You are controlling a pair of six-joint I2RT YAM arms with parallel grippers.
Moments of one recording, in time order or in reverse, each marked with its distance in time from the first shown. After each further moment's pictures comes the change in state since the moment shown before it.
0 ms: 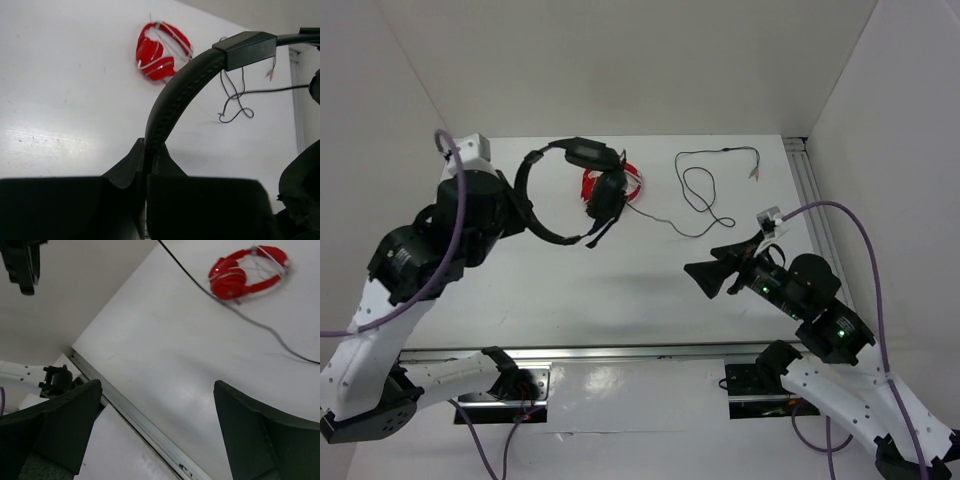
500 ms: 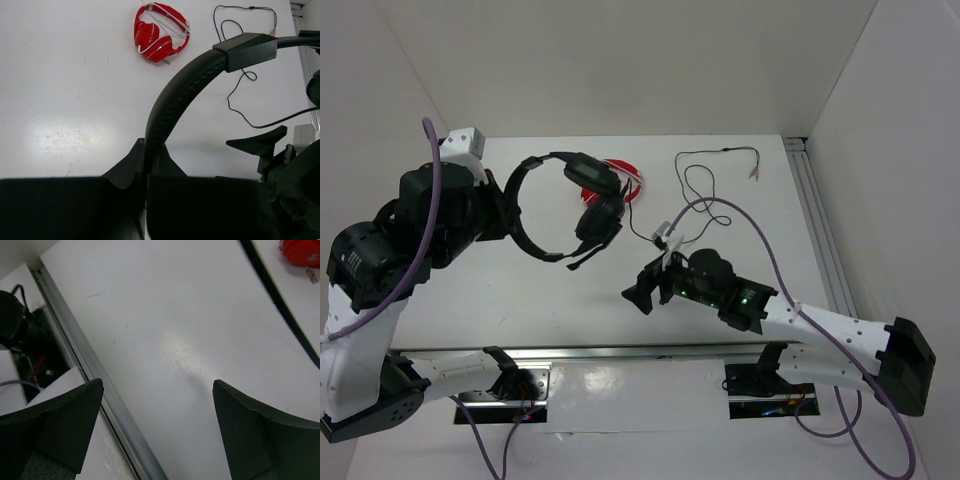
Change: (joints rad) left arm 0.014 0.072 0.375 -0.278 0.105 0.191; right arm 0.277 0.513 -0.194 0.562 -0.015 -0.180
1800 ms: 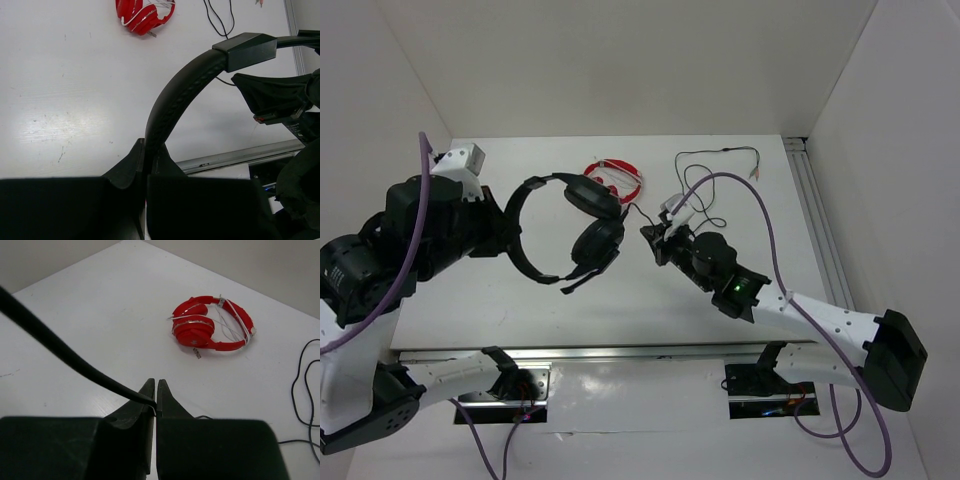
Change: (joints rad) left arm 0.011 -0.047 -0.015 -0.074 0.142 0.001; right arm -0.019 0.120 0.089 0.243 0.339 -0.284
